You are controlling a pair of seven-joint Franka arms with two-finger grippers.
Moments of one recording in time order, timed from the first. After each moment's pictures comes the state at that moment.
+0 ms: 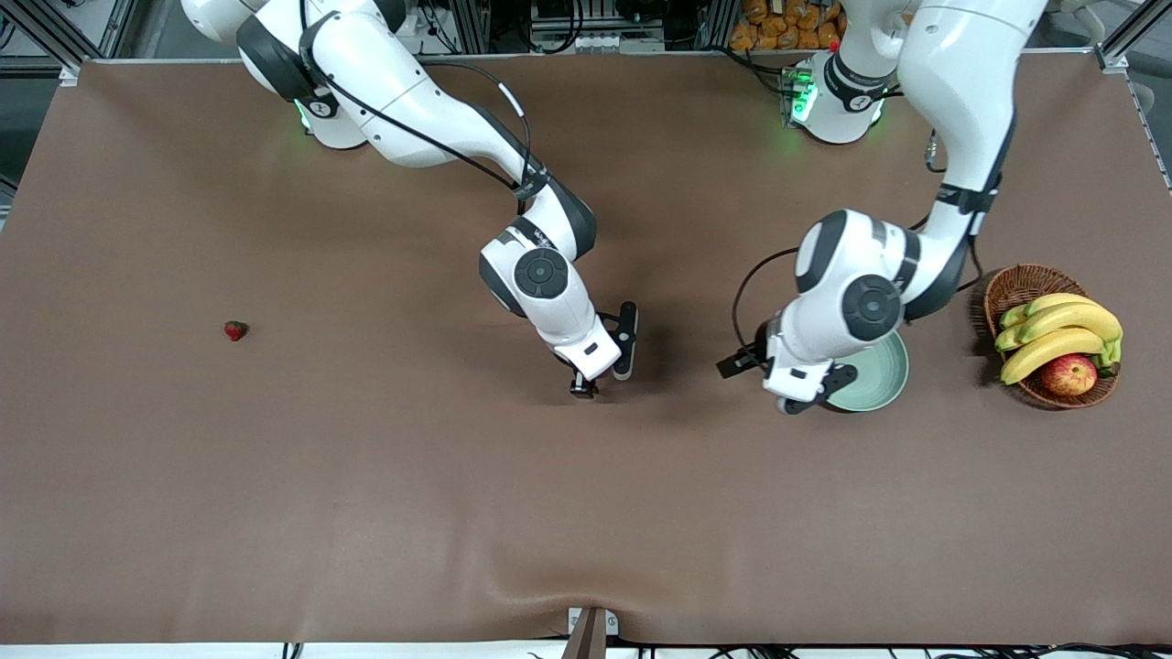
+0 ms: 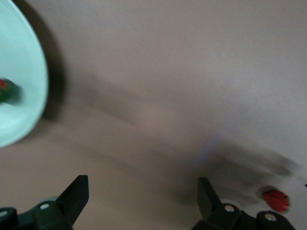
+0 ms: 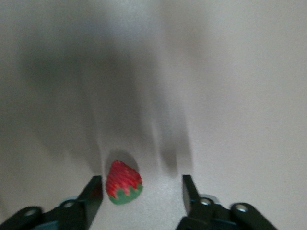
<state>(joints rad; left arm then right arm) -0.25 0.50 -0.18 -1.77 -0.13 2.18 -0.85 0.67 0.90 0.07 -1.35 0.00 2.46 -0.74</state>
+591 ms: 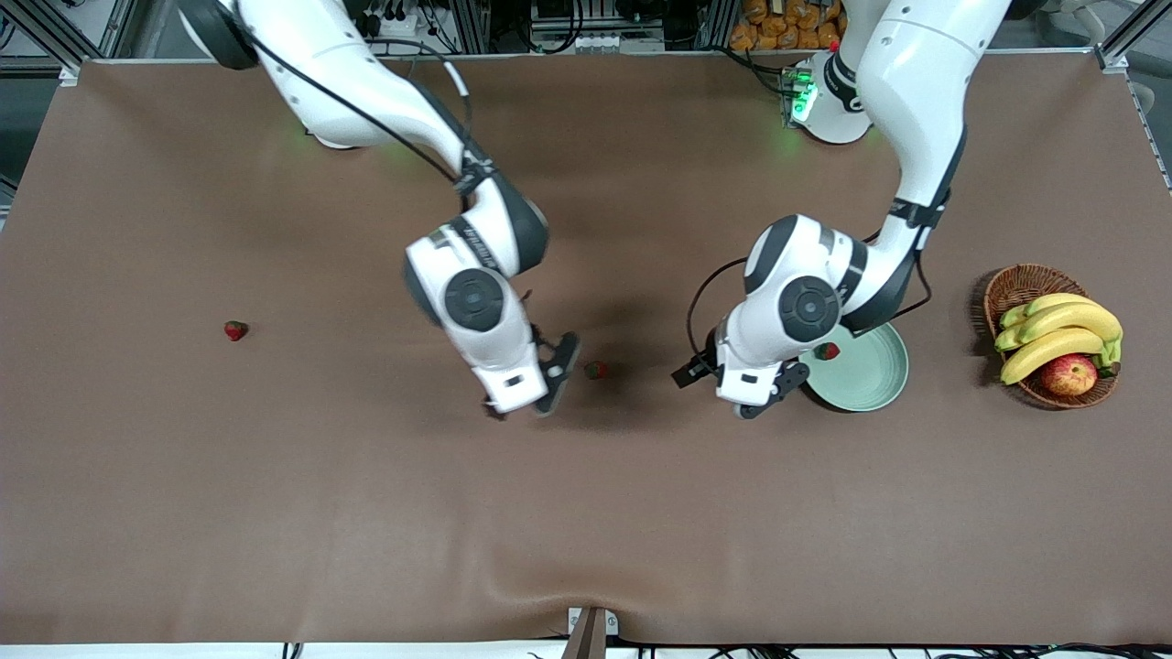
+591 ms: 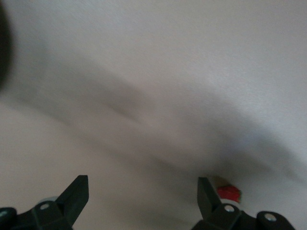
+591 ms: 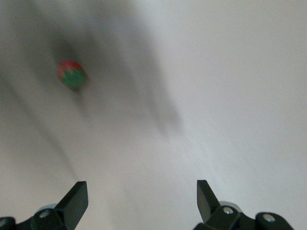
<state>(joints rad) -0.34 0.60 -0.19 -1.63 -0.13 2.19 -1.03 0.55 0.73 -0.01 -1.34 0.00 2.06 -0.60</state>
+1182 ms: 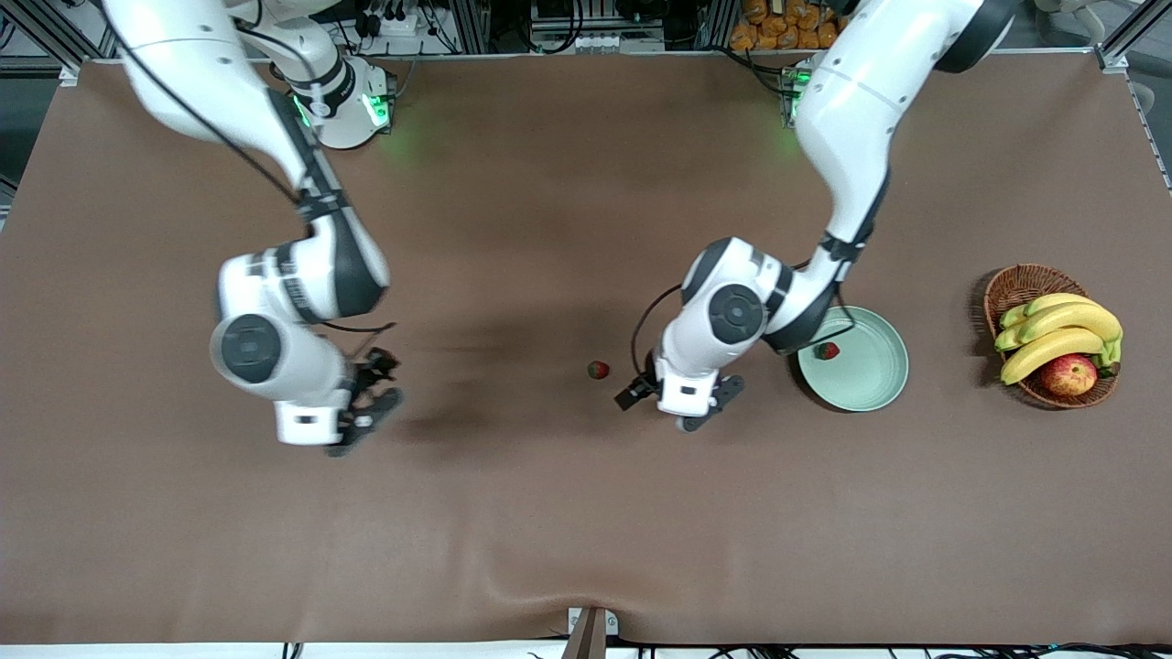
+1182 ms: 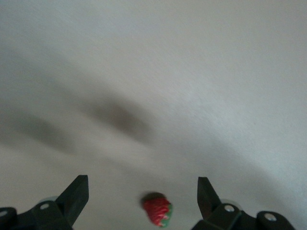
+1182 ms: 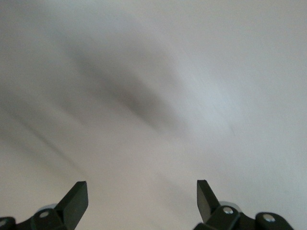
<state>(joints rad) -0.47 0.79 -0.17 -1.50 -0.13 2.45 -1.17 0.24 0.53 -0.05 -1.64 0.00 2.05 -0.51</state>
